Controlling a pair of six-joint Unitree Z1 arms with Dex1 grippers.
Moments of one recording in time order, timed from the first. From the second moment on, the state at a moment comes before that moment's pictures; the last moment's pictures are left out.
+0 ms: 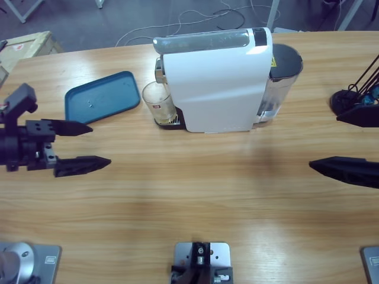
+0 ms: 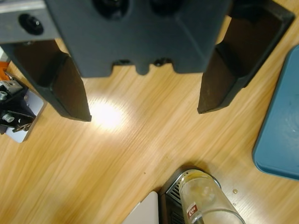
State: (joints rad) arm 0 -0.67 1.21 -0.70 0.30 -0.28 0.21; arm 1 0.82 1.07 -0.75 0.36 0.09 0.09
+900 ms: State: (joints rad) arm 0 -0.67 1.25 -0.70 0.29 -0.28 0.21; arm 1 0.82 1.07 -0.75 0.31 0.09 0.09
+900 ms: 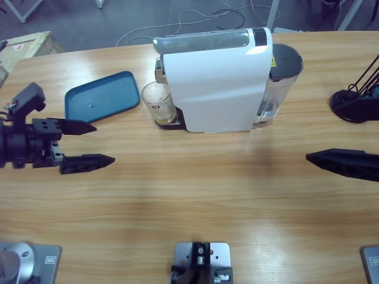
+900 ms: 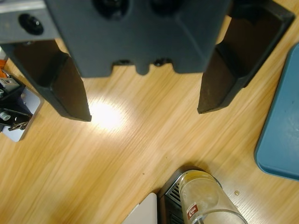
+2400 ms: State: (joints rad) arm 0 -0.51 1.58 -0.86 -0.03 -0.37 0.49; arm 1 0.82 1.08 -0.76 0.33 0.08 0.12
